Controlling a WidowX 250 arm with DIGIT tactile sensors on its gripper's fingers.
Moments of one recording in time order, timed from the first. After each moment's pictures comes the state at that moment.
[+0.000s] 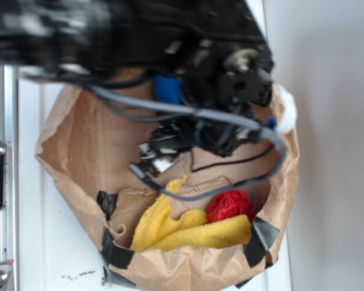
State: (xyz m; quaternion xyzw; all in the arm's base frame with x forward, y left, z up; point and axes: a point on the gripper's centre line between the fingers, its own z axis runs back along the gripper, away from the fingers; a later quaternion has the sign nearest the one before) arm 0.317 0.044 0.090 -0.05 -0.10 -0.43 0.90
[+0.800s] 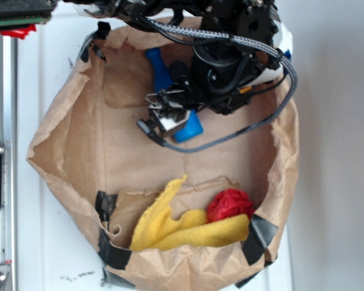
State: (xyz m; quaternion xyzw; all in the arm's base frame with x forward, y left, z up) arm 0.314 0.086 0.074 -0.06 -0.12 -0.48 0.86
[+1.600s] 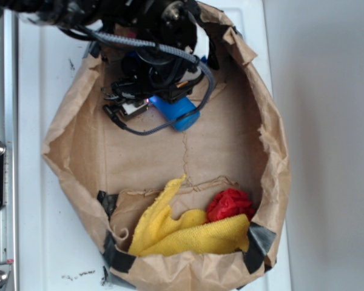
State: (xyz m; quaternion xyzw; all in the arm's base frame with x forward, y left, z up) arm 0.279 0.107 0.036 0.00 -0.10 -0.49 0.86
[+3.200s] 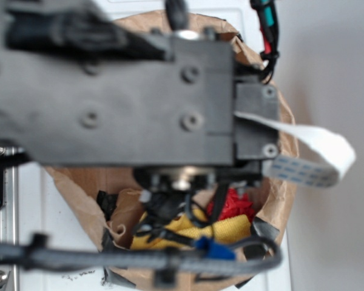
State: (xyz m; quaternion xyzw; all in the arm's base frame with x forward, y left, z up) arm 0.285 0.001 0.196 0.01 -0.14 -0.19 0.97
